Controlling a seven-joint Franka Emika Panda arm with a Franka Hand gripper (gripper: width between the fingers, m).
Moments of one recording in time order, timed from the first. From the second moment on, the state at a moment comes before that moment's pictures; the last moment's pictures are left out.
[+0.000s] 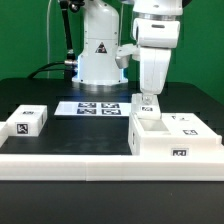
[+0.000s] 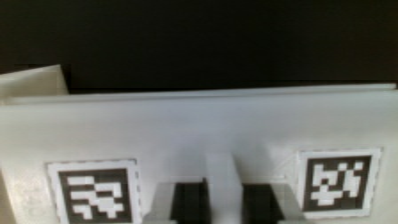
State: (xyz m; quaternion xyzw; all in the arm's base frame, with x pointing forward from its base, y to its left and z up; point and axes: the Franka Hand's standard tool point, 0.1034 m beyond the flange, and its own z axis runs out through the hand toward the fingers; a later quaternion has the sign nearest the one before) arm 0.459 0.068 0.062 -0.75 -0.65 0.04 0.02
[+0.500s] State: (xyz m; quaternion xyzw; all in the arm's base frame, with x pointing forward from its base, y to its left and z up) arm 0.459 0.068 0.062 -0.75 -0.66 0.04 0.02
